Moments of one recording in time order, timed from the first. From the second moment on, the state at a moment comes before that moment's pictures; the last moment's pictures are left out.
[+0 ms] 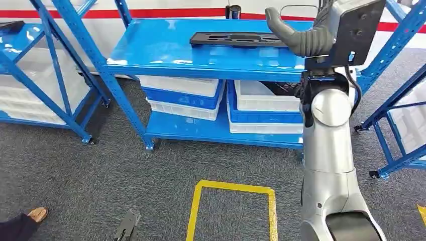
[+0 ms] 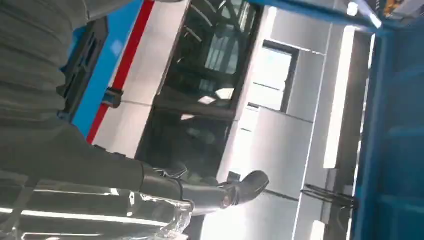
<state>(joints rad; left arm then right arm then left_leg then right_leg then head) -0.16 -0.10 0.20 -0.23 -0.19 0.18 -0.33 -0.86 0.14 0.44 -1.34 0.37 -0.11 -0.20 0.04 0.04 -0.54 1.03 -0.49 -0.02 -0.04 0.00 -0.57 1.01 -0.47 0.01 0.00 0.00</state>
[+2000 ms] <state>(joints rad) -0.15 -0.11 0.20 -0.22 -0.20 0.14 -0.32 -0.83 0.11 0.47 -1.27 0.38 -0.11 -0.24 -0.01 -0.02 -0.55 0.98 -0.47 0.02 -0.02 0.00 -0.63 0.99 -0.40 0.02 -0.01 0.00</state>
